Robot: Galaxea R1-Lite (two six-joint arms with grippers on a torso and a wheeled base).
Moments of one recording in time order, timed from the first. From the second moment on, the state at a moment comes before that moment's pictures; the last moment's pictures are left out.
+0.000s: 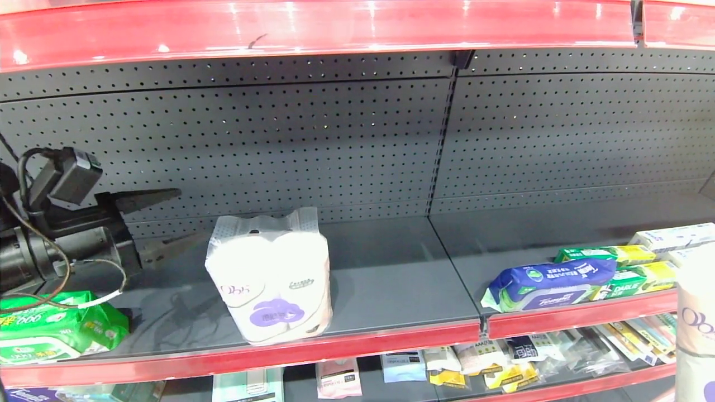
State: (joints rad) left arm 0.17 1.54 -0.58 -0.74 -0.84 0.34; right arm 0.22 0.31 -0.39 0.15 -0.22 -0.29
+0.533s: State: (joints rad) left arm 0.20 1.28 -0.41 -0.77 -0.03 0.09; right arm 0.22 0.32 -0.39 0.15 -0.23 -0.28
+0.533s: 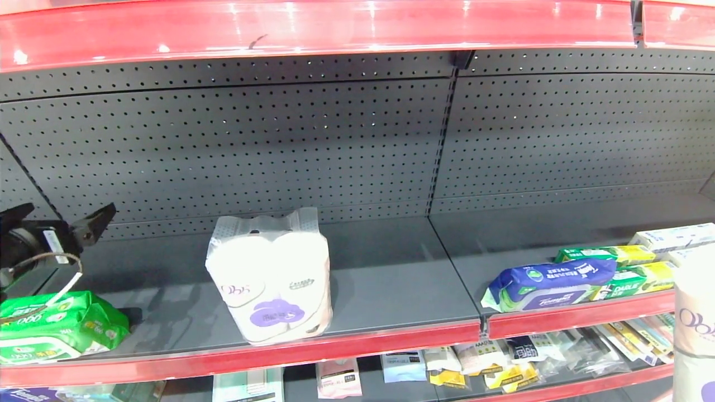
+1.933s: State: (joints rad) left arm -0.01 0.00 -0.41 0.62 -0.11 0.07; right arm 0.22 0.58 -0.50 0.07 -0.11 -0.24
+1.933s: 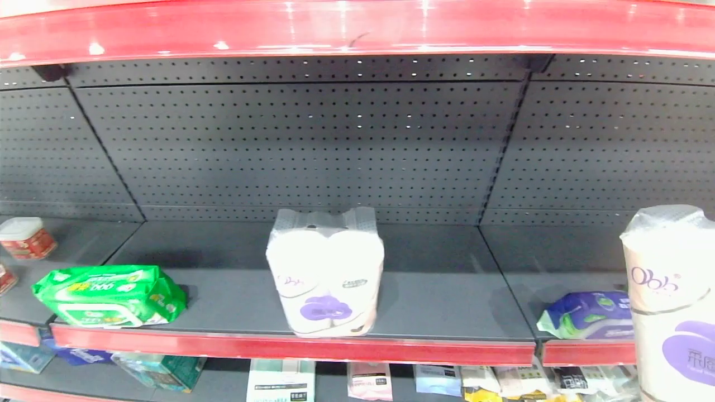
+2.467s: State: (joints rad) left arm -0.01 0.00 -0.38 0.54 -0.20 0.06; right arm 0.23 0.60 -0.52 0.04 -0.01 -0.24
